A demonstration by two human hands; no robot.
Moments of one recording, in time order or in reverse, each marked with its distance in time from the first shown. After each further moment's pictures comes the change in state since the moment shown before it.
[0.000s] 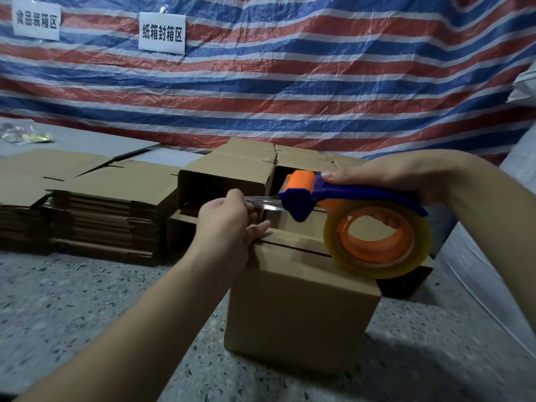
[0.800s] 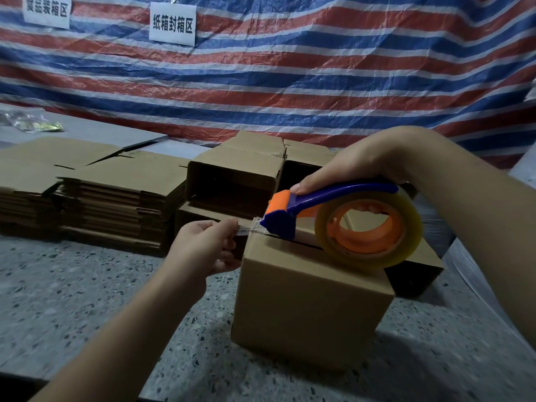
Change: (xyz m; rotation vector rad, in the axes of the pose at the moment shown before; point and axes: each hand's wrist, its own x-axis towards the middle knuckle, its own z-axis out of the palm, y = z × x) left_hand 0.008 -0.016 -0.071 0.301 -0.124 0.002; right_hand 0.021 -0.060 0.023 -0.361 -0.050 0.137
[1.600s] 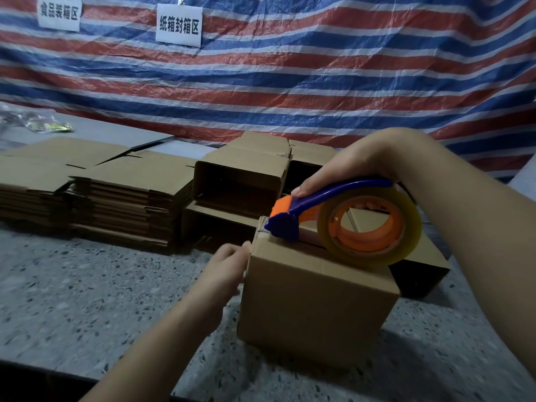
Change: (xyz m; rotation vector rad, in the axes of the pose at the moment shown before) left_hand -0.013 -0.036 0.008 0.257 -0.031 -0.082; right_hand 0.010 -0.007 0.000 0.009 -0.053 -0.013
